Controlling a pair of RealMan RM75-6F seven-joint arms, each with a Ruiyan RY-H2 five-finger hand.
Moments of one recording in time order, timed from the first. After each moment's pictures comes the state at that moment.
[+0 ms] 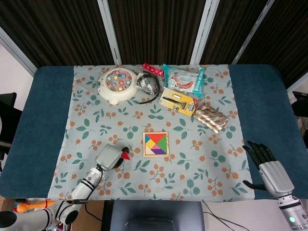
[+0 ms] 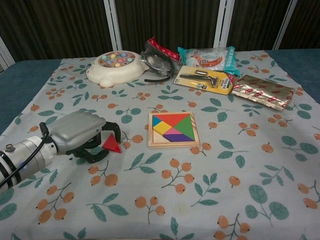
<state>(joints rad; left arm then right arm) -0.63 -1.76 -0.07 -1.19 1.42 0.99 0.32 0.12 -1.06 -0.05 -1.60 -1.68 1.44 0.11</state>
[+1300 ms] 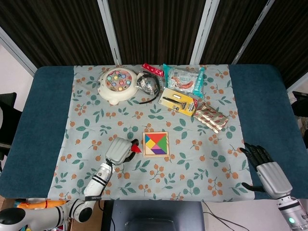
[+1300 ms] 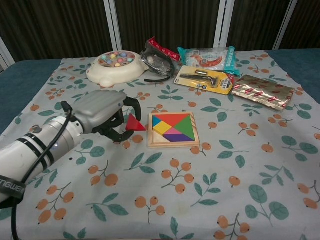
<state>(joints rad) -0.69 -1.84 -0.19 -1.29 1.30 1.04 0.43 0.13 -1.05 -0.07 -1.60 -1.70 1.42 0.13</state>
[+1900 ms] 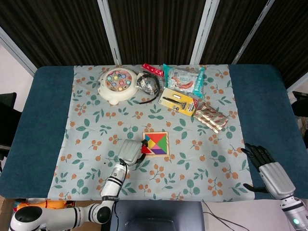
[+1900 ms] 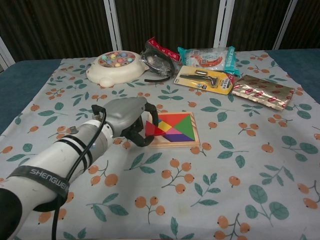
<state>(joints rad) -0.75 -1.98 -0.29 -1.35 0.99 1.04 0.66 0.14 -1.02 -0.08 -1.58 -1.73 1.44 0.19</state>
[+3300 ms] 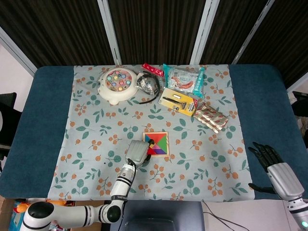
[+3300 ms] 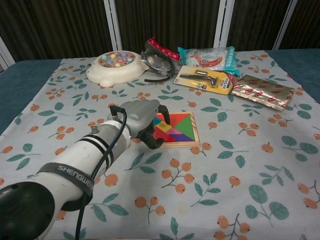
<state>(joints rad) -0.85 -2.04 -0.31 -1.33 0.84 1.08 0.75 0.11 -1.00 -0.08 -1.56 -1.74 1.50 0.26</state>
